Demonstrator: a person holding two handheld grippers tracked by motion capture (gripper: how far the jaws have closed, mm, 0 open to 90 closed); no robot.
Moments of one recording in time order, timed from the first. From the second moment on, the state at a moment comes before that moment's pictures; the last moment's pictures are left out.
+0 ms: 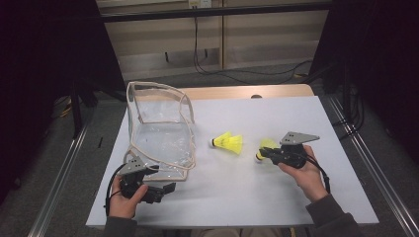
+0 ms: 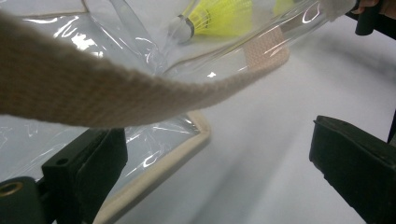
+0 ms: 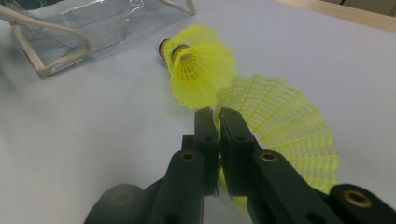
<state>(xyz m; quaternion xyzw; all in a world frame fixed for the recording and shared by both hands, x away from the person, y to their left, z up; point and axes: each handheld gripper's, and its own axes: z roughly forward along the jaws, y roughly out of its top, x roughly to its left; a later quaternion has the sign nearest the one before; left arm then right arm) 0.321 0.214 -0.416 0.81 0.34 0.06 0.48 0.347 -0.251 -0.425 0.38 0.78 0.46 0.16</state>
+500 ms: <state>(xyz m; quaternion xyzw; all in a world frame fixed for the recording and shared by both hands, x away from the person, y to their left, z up) 0.325 0.211 -0.416 0.81 0.33 0.05 0.48 0.336 -0.276 -0.426 0.41 0.79 0.43 0.16</state>
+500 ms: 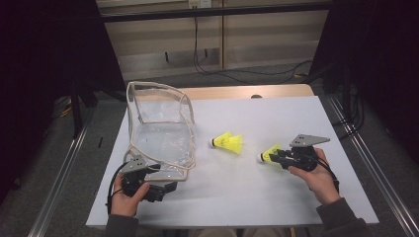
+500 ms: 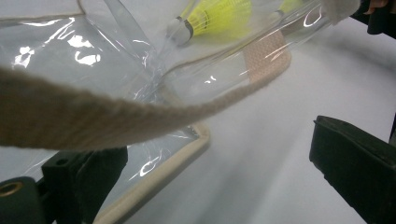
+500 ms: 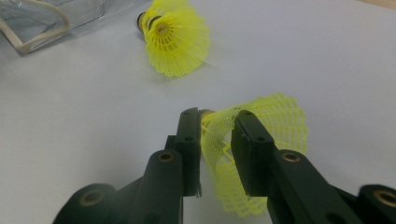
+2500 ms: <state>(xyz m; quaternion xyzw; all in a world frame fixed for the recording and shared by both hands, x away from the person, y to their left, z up) 0.323 0.211 -0.412 0.81 0.33 0.06 0.49 0.329 -0.293 -0.438 0.41 0.79 0.43 0.13</state>
